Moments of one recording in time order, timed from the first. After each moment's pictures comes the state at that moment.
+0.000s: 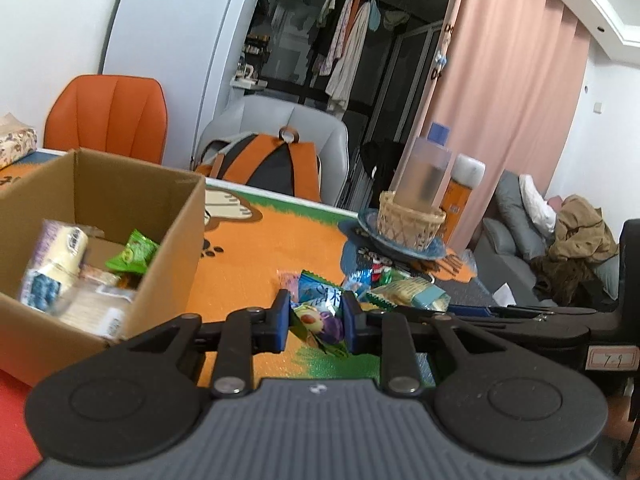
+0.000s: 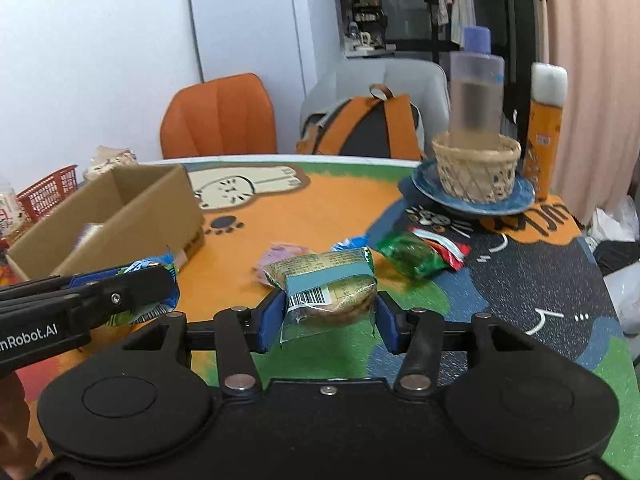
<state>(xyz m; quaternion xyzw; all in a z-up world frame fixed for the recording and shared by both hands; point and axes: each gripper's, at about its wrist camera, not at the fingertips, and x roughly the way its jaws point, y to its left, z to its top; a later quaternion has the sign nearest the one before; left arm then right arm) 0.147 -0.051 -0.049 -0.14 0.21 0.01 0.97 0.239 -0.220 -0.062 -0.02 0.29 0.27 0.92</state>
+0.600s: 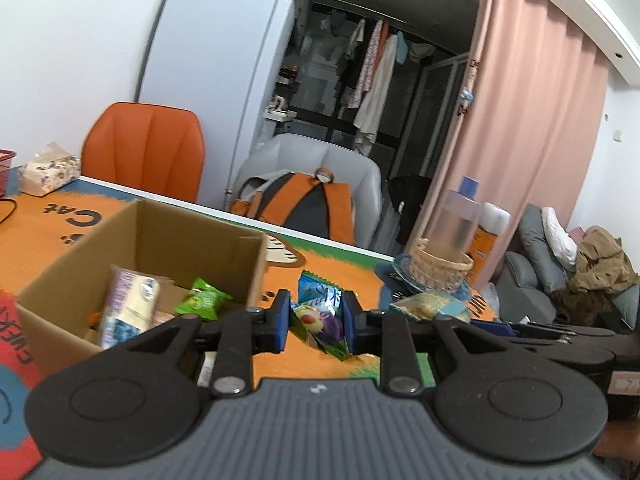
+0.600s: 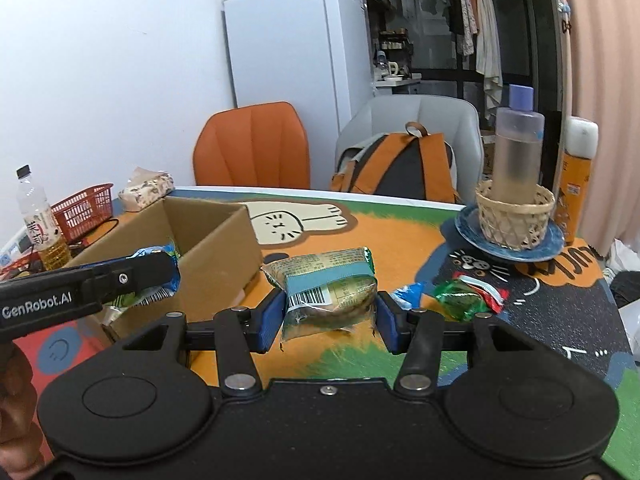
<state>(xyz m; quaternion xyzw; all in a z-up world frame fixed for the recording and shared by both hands) 0.118 -0.015 -0.017 -0.14 0.17 0.06 0.97 0.216 -0.192 -0.030 -0.02 0.25 0.30 0.92</state>
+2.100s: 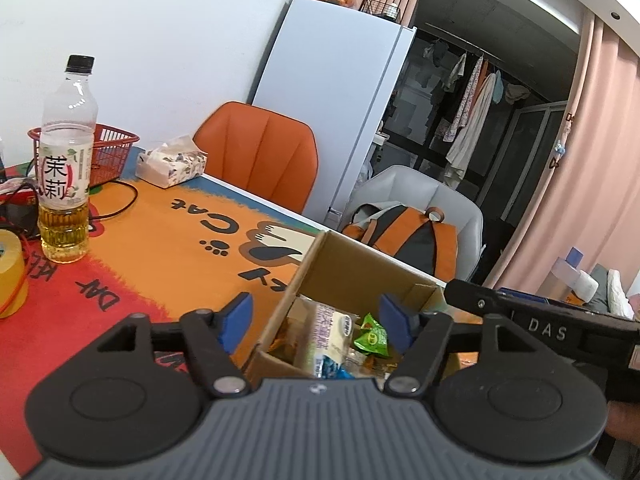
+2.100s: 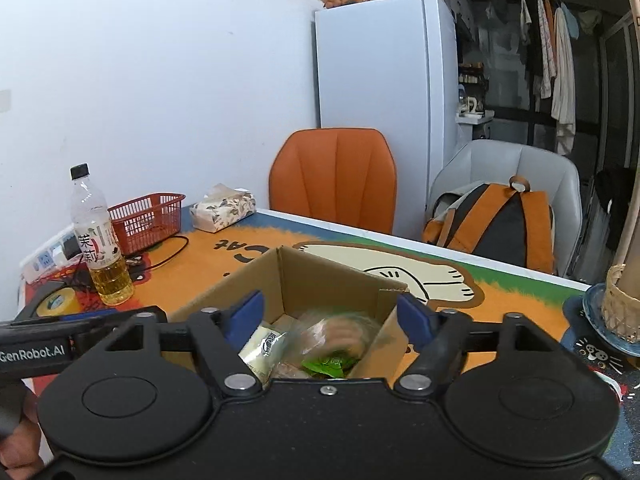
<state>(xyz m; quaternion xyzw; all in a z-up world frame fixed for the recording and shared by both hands) 0.064 0.108 -0.012 -0.21 0.16 0.18 0.95 0.203 -0.058 0.001 -0.05 0.20 0.39 0.90</state>
